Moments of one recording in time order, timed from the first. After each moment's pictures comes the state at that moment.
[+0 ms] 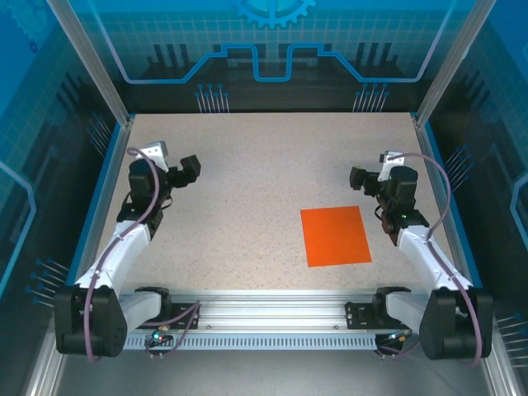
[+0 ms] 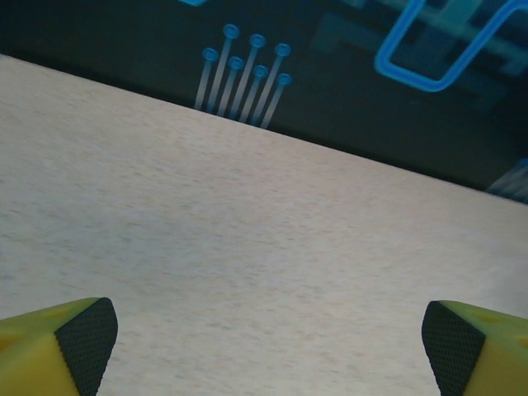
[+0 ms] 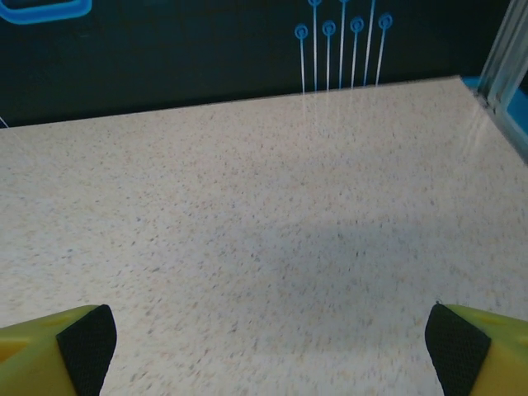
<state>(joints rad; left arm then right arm) 0.01 1.11 0.71 0.05 0.14 -0.39 0.00 1.07 0.64 0.00 0.00 0.16</state>
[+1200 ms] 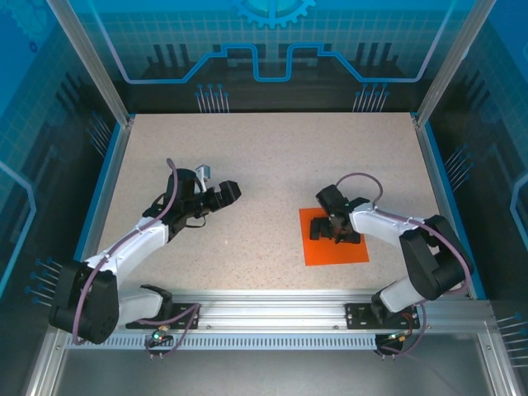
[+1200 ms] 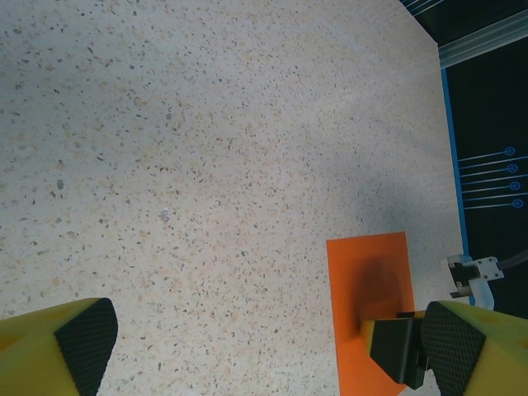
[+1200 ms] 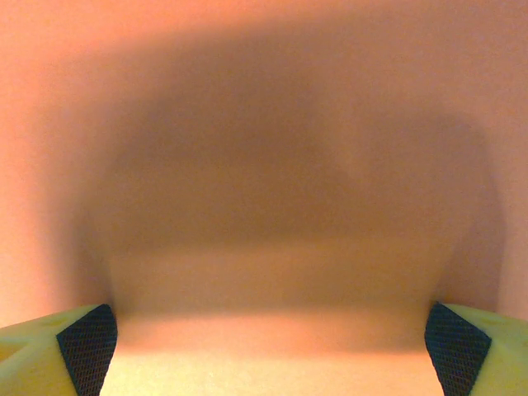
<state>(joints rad) -0.27 1.21 0.66 -0.09 0.37 -0.75 0.49 1.52 0.77 -0.62 0.11 0.61</state>
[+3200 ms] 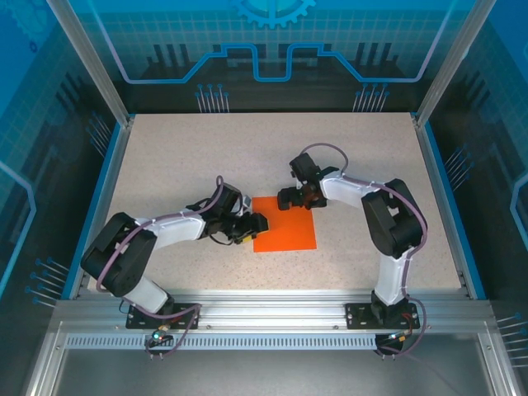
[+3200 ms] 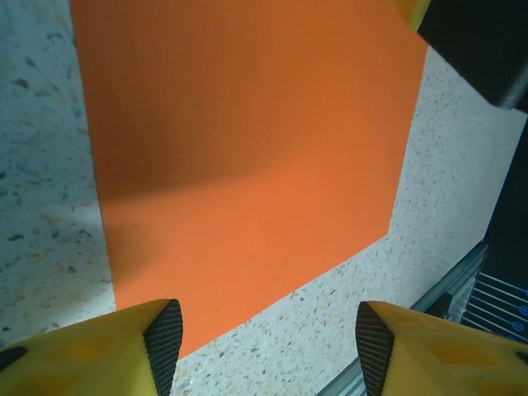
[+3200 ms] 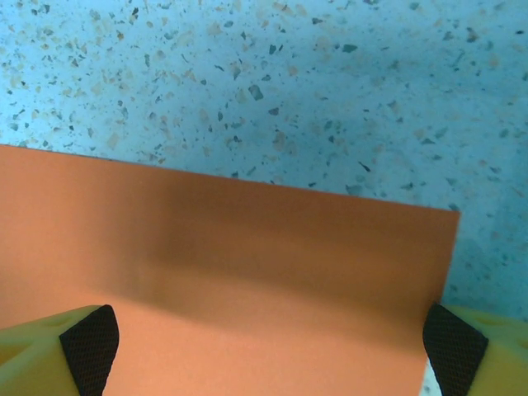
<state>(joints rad) -0.54 1.57 0.72 -0.12 0.53 -0.91 0.51 1.91 1.23 -0.53 -0.03 0.39</state>
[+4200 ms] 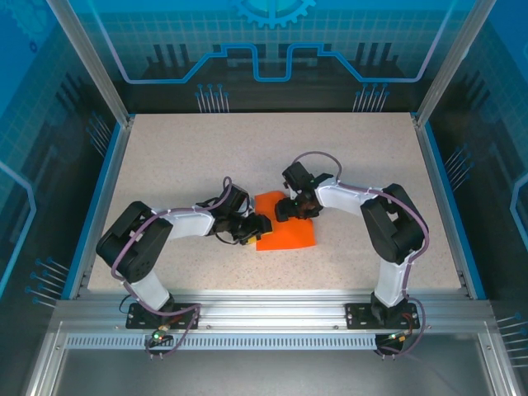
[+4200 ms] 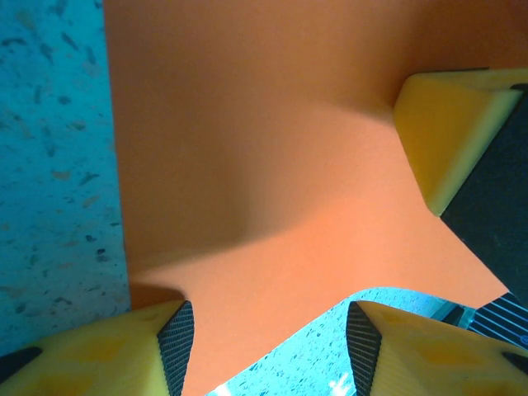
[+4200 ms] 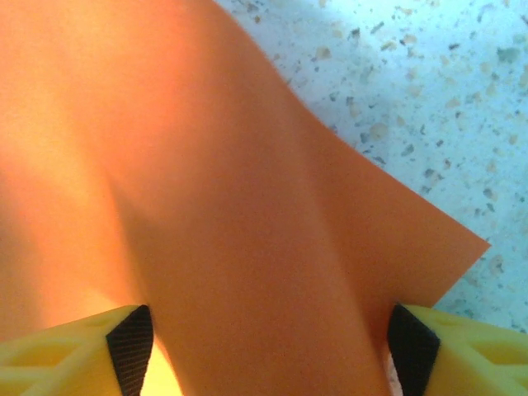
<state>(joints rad) -0.55 1.69 0.76 -0.09 0.52 -0.94 0.59 1.87 1.17 -0.57 -0.07 0.40</state>
